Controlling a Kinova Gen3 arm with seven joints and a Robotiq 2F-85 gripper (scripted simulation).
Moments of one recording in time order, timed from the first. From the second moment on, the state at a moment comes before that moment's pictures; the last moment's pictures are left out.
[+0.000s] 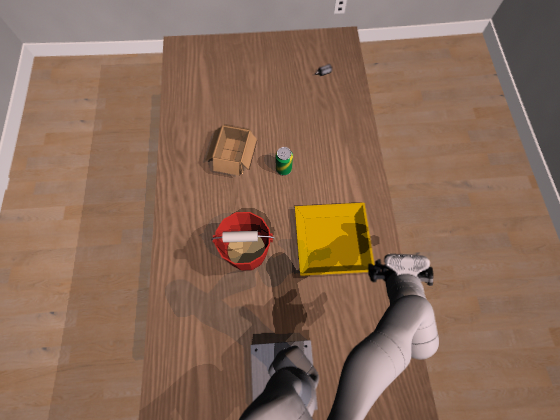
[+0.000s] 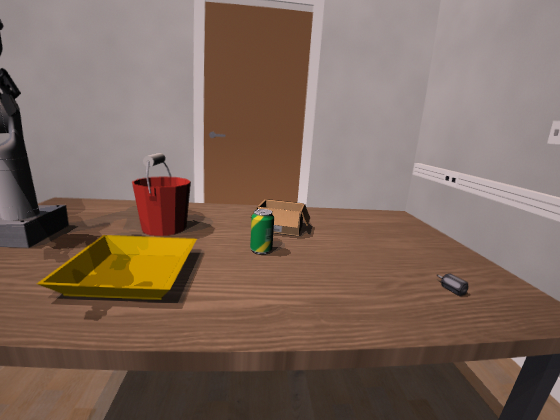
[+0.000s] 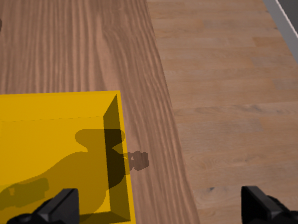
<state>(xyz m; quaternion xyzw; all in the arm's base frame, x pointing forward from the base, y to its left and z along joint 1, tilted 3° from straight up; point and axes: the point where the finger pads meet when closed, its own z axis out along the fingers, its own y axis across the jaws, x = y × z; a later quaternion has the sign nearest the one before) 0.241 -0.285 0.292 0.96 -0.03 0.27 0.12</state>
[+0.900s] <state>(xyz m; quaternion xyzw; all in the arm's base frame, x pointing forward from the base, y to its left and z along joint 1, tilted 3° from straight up) 0.310 -0.189 0.265 0.96 0.18 0.19 0.04</state>
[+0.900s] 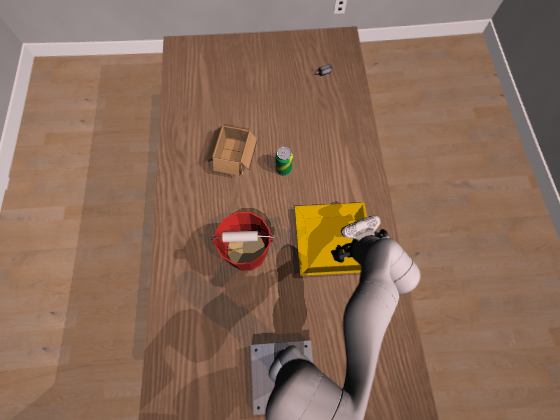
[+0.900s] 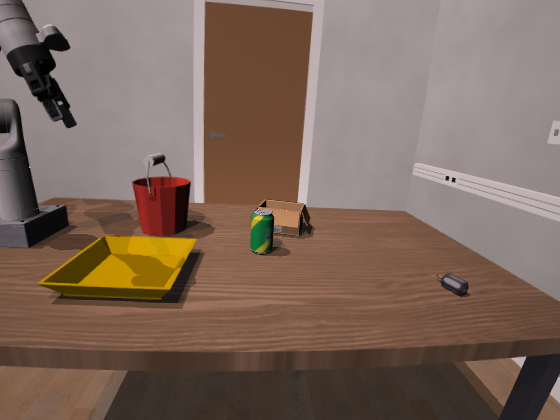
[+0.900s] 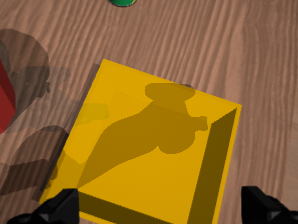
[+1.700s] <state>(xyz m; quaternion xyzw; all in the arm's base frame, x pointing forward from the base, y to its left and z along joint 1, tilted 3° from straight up) 0.361 -0.039 0.235 0.88 0.46 0.06 -0.02</state>
